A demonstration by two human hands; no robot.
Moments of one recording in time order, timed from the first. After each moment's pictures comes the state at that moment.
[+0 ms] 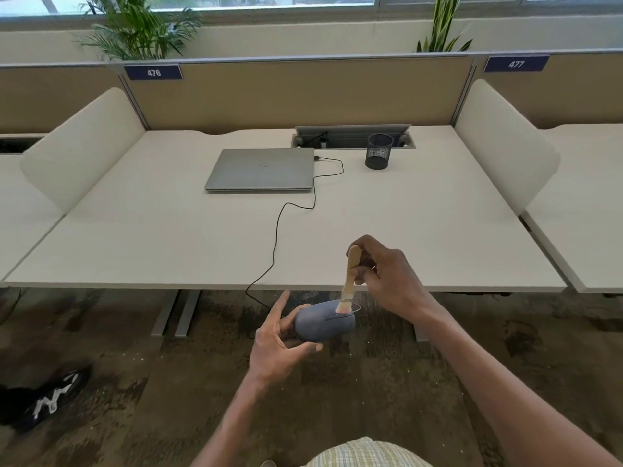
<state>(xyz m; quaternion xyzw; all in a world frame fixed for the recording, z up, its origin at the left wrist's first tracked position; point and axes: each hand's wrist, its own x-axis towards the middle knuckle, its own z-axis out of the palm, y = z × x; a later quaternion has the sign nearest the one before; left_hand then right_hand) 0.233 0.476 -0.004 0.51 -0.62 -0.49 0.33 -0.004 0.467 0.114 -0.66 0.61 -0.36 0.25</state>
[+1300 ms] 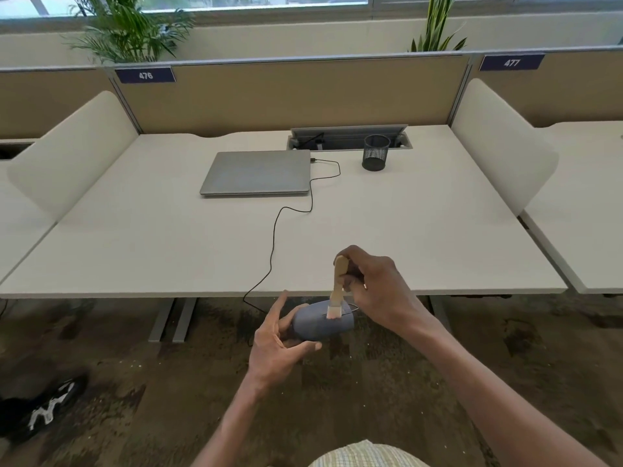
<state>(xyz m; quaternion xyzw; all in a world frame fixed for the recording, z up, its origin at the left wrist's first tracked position) 0.227 0.456 -0.005 0.50 -0.62 -0.50 0.34 0.011 0.465 0.116 -0.70 0.59 -0.34 0.22</state>
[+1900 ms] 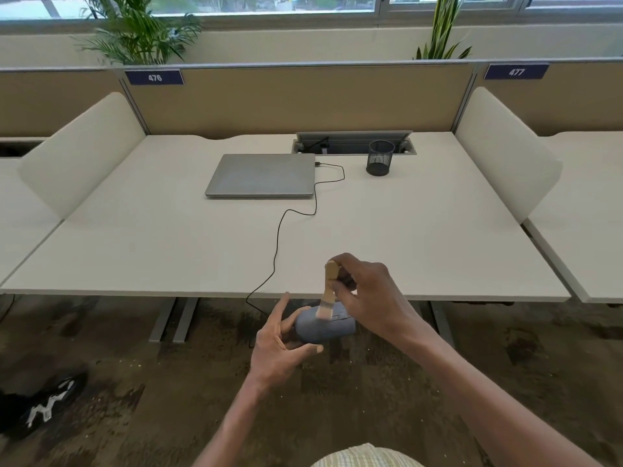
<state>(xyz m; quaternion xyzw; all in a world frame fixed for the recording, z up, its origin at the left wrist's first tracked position) 0.228 0.458 -0.005 0.50 -0.62 -0.50 0.34 0.027 0.463 0.112 -0.74 0.54 -0.36 0.16</state>
